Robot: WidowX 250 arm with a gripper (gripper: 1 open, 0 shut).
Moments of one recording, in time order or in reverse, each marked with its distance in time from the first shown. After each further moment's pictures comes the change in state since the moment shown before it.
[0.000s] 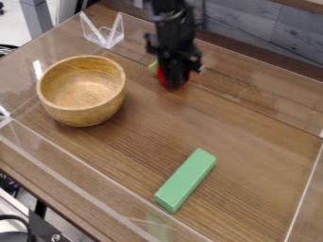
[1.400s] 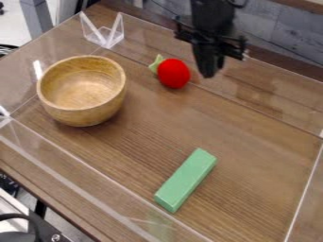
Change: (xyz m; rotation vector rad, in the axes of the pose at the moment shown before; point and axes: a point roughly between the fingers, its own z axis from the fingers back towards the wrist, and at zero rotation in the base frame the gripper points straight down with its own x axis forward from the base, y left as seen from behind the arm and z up) arm 0.009 -0.052 0.016 -0.006 -0.002 0.028
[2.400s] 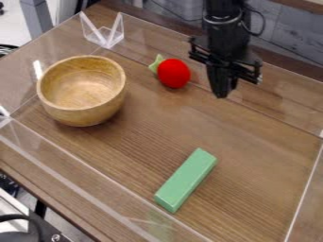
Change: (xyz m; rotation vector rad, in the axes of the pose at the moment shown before) arm -0.001 -0.010 -0.022 0.010 0.005 0.008
